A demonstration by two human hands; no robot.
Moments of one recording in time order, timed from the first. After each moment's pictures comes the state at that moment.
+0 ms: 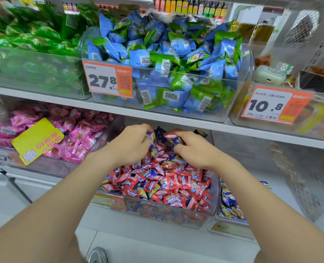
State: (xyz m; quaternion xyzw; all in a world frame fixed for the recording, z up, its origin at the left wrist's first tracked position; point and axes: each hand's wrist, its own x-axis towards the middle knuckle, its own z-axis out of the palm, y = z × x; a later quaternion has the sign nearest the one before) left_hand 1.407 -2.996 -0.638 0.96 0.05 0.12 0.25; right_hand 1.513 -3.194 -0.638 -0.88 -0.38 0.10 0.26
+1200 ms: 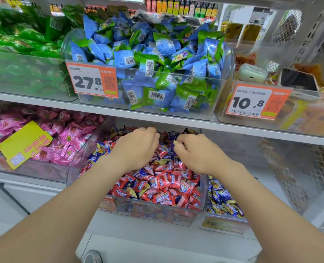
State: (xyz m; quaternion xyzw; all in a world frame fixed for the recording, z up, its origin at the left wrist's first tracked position) left_hand 1.421 -3.037 -0.646 0.99 0.02 0.14 0.10; right_hand 1.500 -3.230 -0.635 -0.91 -0.37 -0.01 0.17
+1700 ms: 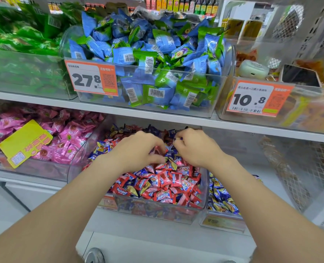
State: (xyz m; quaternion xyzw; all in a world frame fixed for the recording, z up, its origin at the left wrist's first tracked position) left_hand 1.419 -3.028 -0.646 0.98 -0.04 0.04 0.17; right_hand 1.513 -3.217 -0.640 -0.93 -0.33 -0.02 0.15
